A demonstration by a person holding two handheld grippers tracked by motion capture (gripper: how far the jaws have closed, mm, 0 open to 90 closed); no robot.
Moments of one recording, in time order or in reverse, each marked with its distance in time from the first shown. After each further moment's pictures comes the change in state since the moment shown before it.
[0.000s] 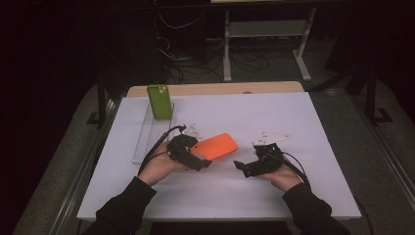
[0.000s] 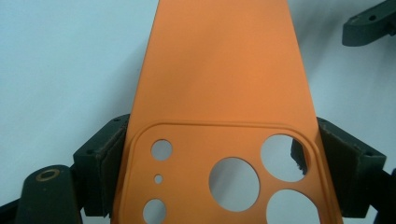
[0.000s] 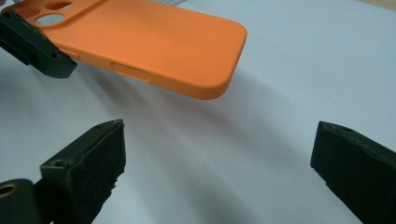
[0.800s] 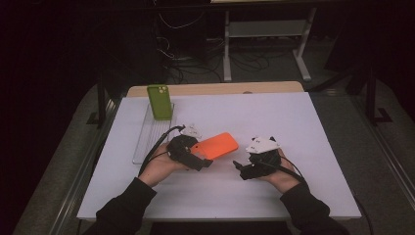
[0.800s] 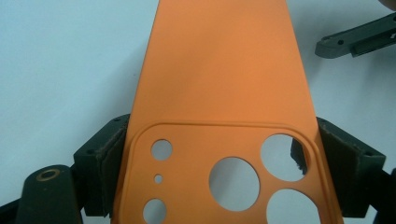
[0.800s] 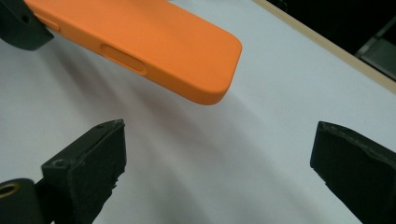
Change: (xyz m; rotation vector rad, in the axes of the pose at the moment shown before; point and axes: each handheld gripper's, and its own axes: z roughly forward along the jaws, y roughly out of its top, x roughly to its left) left arm -0.002 -0.001 0.000 -0.035 -0.020 -0.028; right arm 0.018 0.001 0.002 -0.017 -0.171 -0.227
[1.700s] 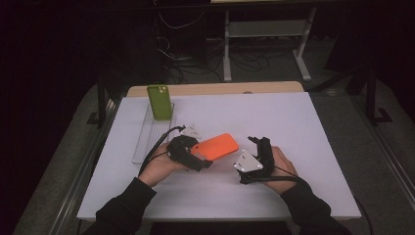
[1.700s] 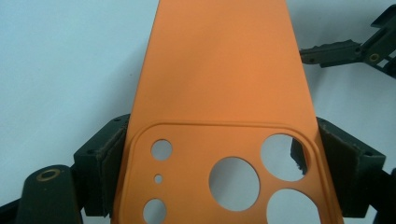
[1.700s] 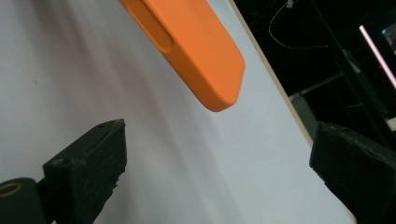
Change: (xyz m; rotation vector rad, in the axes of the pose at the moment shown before) left arm -0.002 0.000 0.002 -0.029 -0.005 -0.012; right arm 0.027 -0.002 0.004 0.012 -0.219 -0.456
